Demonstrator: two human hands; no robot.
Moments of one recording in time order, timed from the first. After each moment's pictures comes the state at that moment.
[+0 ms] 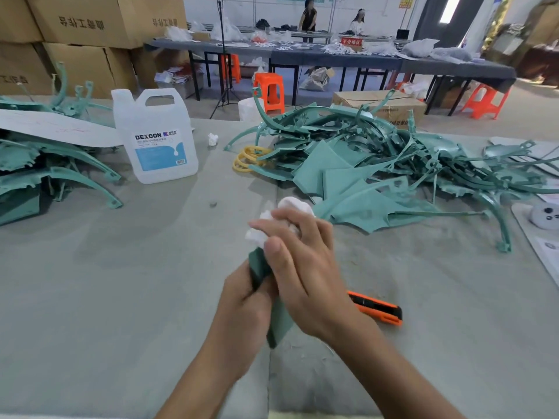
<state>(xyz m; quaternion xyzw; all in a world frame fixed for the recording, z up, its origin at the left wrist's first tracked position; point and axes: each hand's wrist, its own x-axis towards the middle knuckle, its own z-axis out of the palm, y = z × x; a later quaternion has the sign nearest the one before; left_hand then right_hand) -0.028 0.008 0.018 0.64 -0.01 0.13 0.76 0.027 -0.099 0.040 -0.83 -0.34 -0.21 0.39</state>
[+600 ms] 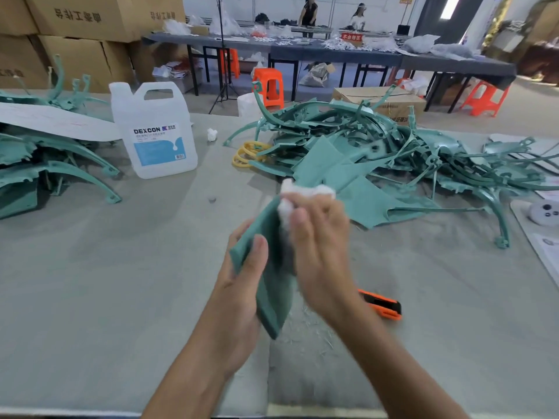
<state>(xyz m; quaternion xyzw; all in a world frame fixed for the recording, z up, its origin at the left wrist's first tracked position) -0.029 0.012 0.032 0.50 0.01 0.06 0.86 0.040 -0.096 0.041 -0.80 -0.22 -0.20 0.51</state>
